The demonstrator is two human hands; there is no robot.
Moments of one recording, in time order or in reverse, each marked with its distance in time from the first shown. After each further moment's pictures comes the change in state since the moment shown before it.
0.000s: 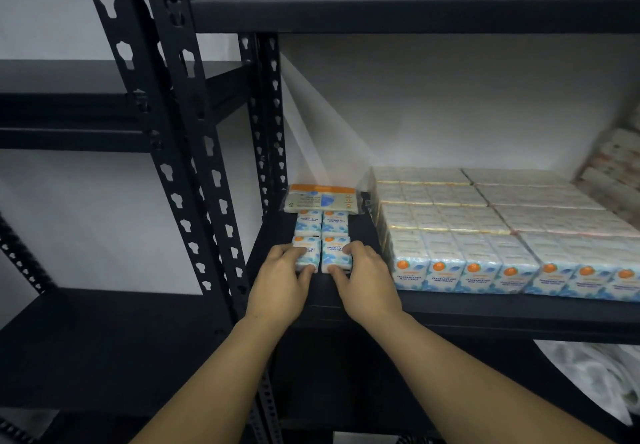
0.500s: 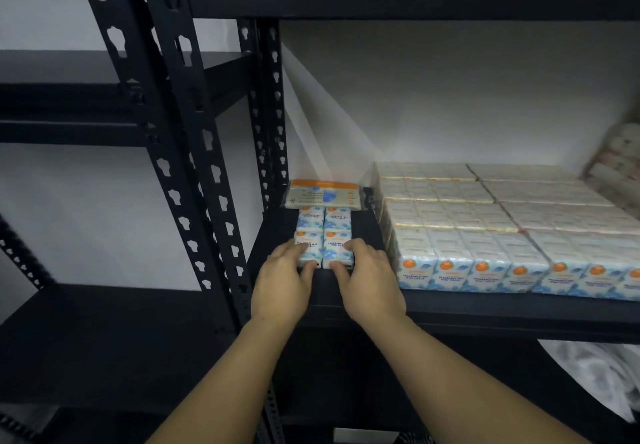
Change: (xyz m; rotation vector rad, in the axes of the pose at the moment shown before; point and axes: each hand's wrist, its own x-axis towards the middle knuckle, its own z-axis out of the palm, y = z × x) left_hand 0.002 -0.005 0.012 -0.038 0.049 -0.033; right_hand 0.001 0.002 0.008 -0.067 0.042 0.011
